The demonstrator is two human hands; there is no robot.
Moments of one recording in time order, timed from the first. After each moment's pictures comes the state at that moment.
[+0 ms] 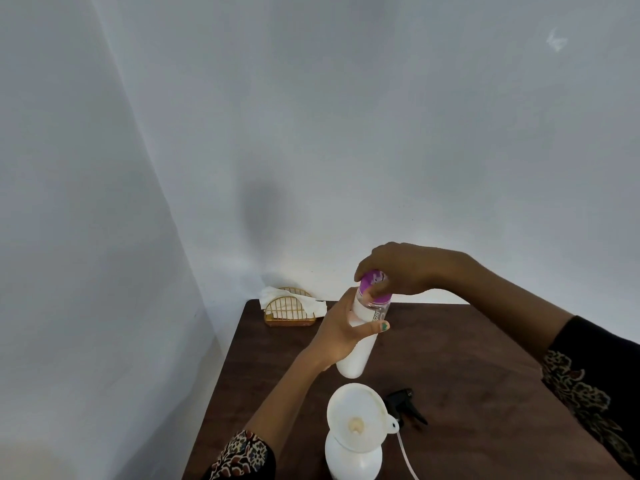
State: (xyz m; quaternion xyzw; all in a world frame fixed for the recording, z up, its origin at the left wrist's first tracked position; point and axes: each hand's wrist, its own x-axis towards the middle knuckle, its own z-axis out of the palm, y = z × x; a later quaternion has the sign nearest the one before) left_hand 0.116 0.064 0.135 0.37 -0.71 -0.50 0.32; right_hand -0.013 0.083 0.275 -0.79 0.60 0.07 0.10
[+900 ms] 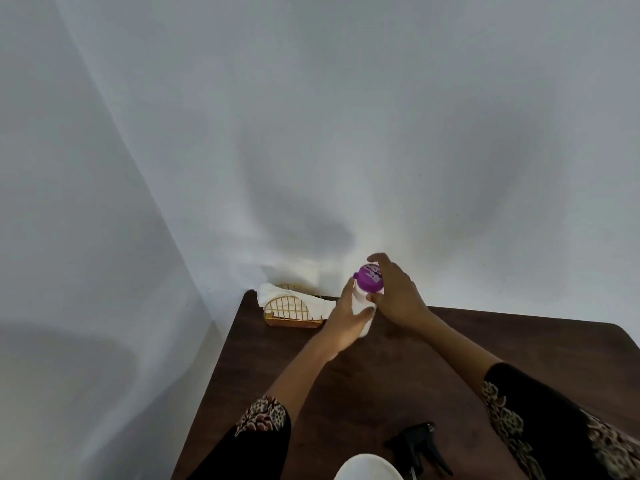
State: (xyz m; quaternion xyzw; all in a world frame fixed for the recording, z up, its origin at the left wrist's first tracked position) left_hand 0.089 -0.046 0.073 0.44 -0.61 -0.60 0.28; right_hand -0.039 -0.049 0.096 -0.66 0.67 -0.28 0.20
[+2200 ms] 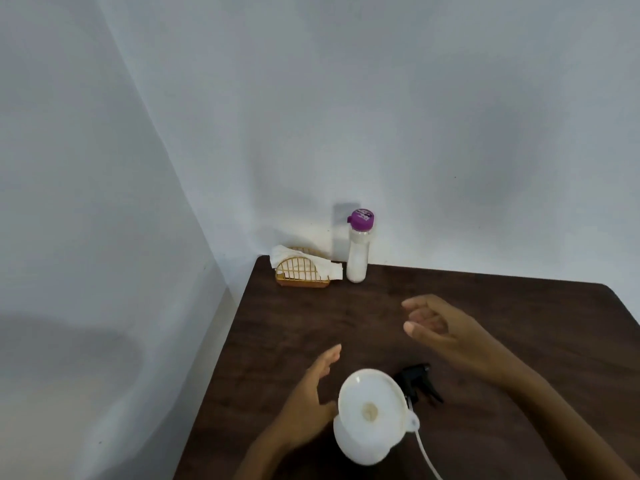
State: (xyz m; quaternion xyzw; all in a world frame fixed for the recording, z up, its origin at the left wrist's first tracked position) left_hand 0.197 0.120 0.021 0.49 -0.63 -0.57 0.19; right_hand -0.046 0.128 0.138 -0.62 0.65 -0.24 0.37
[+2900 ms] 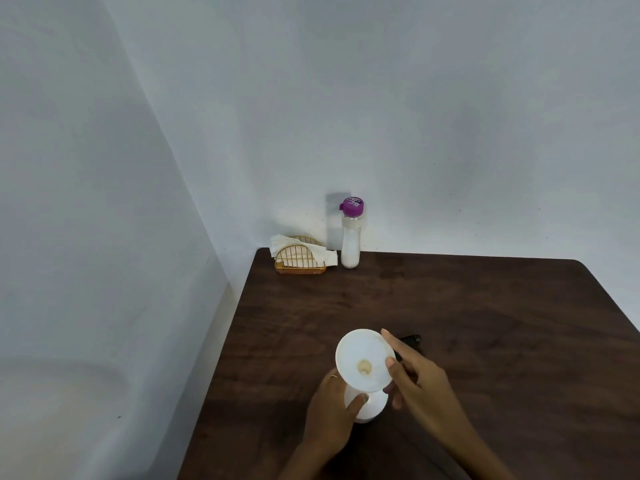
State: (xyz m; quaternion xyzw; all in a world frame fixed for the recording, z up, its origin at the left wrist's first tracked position) left_hand 0.169 0.191 -0.014 0.58 -0.65 -0.45 0.18; right_hand 0.023 0.227 0.081 -0.52 0.68 -0.38 0.36
